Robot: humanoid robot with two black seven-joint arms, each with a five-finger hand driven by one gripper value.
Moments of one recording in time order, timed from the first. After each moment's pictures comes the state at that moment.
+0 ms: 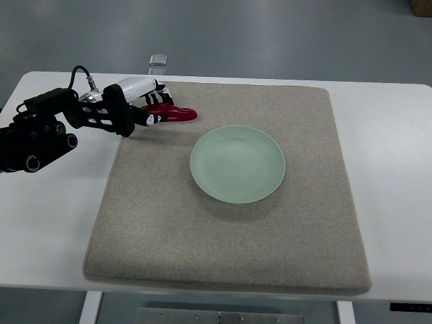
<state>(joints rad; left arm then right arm) -1.05 0.44 -0.13 -0.74 1.26 0.12 -0.43 0.03 0.00 0.02 0.11 -0.13 -0.12 0.06</state>
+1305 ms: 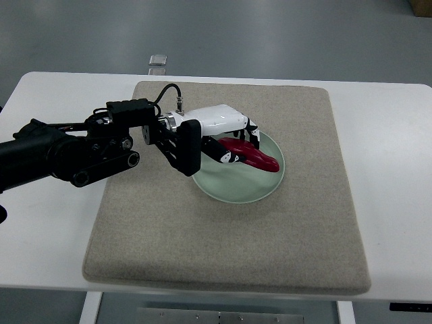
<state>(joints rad) -1.14 0.30 -0.03 -0.96 1.40 0.10 -0.45 0.03 0.00 0.02 0.11 -0.13 -0.12 0.06</state>
